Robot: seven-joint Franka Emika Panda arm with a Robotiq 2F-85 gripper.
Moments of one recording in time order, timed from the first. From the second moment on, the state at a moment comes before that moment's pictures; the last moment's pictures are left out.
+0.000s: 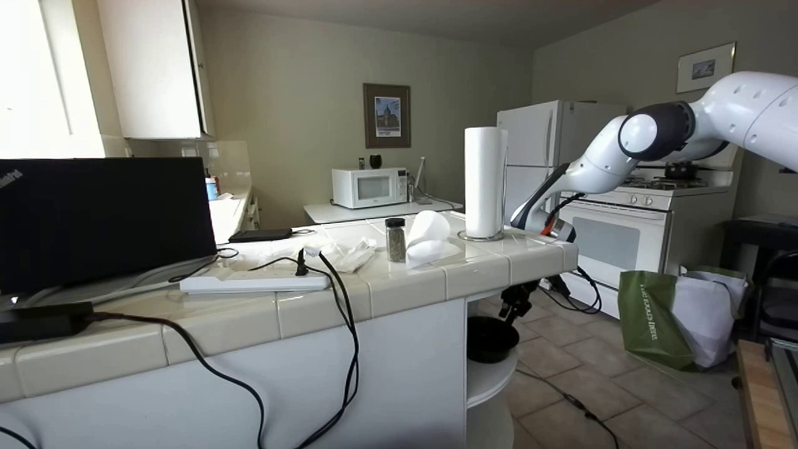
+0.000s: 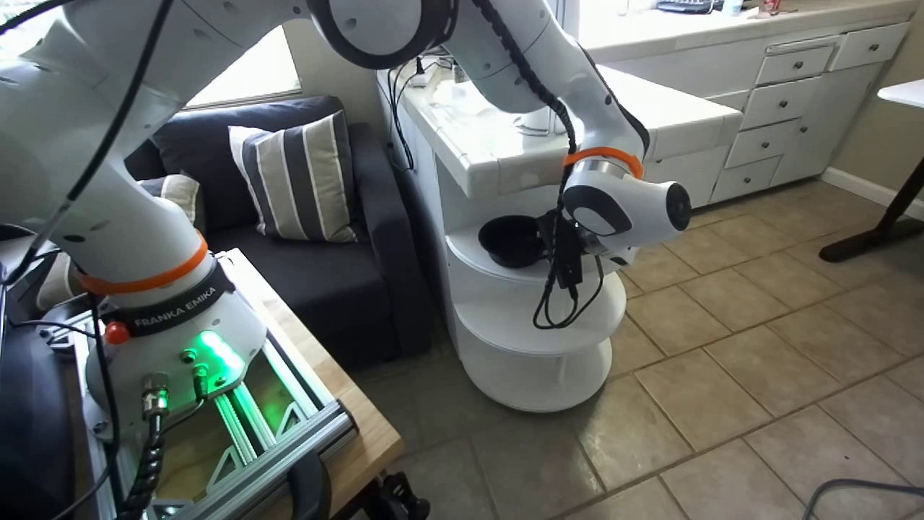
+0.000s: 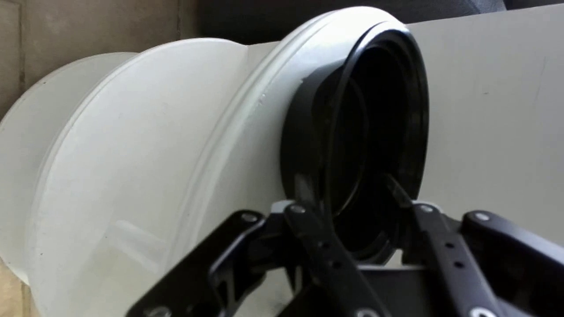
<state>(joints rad) -0.52 1.06 0.02 -1.46 0.83 1.96 -0.82</state>
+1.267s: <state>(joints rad) -0.49 0.45 -0.22 -1.81 0.58 1.96 -0.48</state>
